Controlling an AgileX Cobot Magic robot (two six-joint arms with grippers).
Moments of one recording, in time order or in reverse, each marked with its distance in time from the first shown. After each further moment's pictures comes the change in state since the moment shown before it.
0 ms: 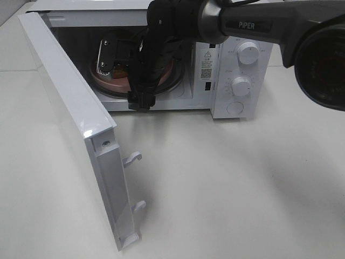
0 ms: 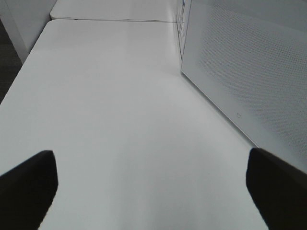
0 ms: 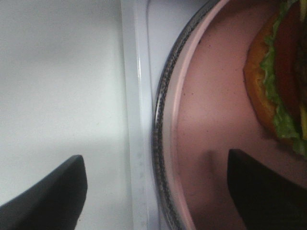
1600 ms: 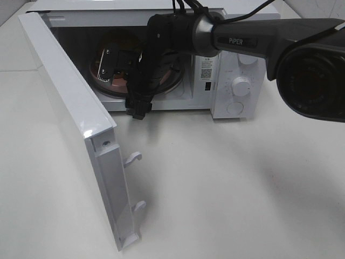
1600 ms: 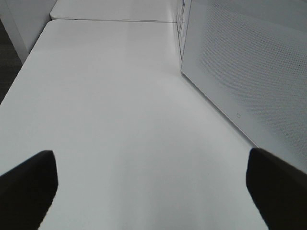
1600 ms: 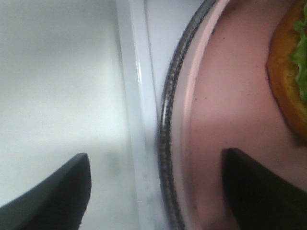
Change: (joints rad) left arm 0.000 0.000 0.000 0.000 0.000 0.000; right arm -0.010 0.082 -0.052 0.047 -0.016 0.039
